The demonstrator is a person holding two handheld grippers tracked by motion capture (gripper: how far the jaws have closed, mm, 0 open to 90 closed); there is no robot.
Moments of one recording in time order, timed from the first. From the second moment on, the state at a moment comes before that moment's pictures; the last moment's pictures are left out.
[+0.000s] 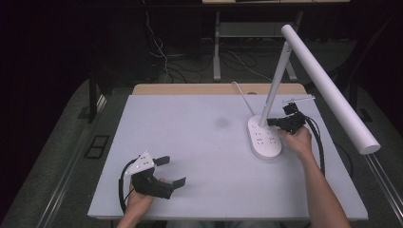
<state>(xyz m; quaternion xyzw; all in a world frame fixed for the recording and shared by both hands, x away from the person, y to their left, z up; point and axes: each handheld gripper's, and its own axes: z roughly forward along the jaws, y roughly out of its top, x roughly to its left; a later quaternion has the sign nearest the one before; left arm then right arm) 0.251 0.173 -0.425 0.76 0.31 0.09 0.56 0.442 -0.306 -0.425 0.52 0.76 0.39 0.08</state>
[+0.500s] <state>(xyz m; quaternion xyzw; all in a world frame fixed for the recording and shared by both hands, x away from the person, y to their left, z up) 0.250 0.173 -0.425 0.76 0.31 0.09 0.56 0.445 -0.309 -0.425 0.52 0.75 0.39 0.07</state>
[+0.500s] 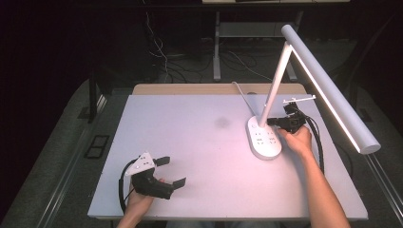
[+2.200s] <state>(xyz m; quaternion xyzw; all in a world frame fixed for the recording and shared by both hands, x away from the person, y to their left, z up) 0.250 0.174 -0.424 0.76 0.31 0.09 0.56 0.424 -0.319 -0.400 0.53 0.74 0.41 0.07</state>
